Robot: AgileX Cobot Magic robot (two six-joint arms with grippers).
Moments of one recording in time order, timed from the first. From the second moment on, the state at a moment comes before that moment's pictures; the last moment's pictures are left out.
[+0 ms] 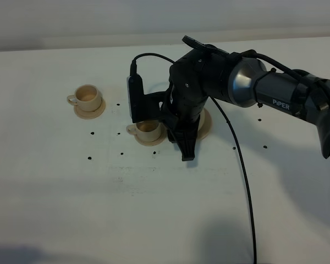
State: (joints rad) left arm -0.03 0.00 -0.51 -0.04 1.07 0.01; right arm 0.71 2.18 -1.67 -0.04 0.85 -0.97
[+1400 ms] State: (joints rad) left arm -0.03 0.00 -0.51 -0.04 1.07 0.01; right arm 0.71 2.05 -1.71 -0.06 1.13 -0.31
